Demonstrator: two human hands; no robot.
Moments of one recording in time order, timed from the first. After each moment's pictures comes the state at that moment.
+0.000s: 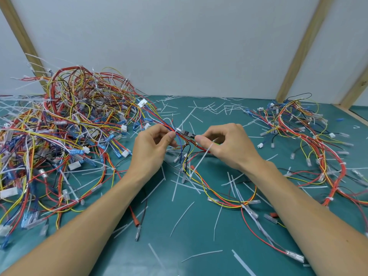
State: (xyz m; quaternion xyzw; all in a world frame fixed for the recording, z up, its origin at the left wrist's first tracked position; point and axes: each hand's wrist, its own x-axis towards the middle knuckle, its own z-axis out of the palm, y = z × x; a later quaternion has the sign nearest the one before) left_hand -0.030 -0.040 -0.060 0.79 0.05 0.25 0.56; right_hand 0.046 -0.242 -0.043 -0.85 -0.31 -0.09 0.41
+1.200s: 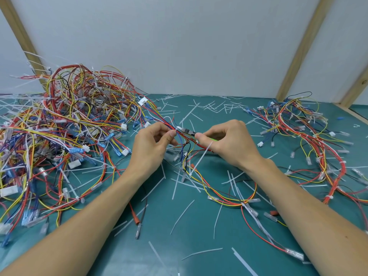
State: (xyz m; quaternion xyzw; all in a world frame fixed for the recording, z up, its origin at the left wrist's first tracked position) left_hand -0.029 -0.037 -0.061 0.81 0.04 0.24 0.54; right_hand 0.049 -0.241 -0.046 -0.84 -0.30 -0.10 0.43
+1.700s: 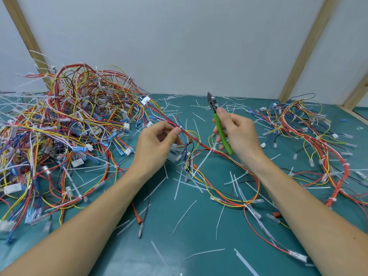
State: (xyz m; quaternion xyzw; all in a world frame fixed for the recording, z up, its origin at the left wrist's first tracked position) left_hand -0.032 -0.040 -0.058 0.79 0.01 0.25 0.56; right_hand 0.054 -0.235 -0.038 -0.74 -0.14 -0.01 0.66
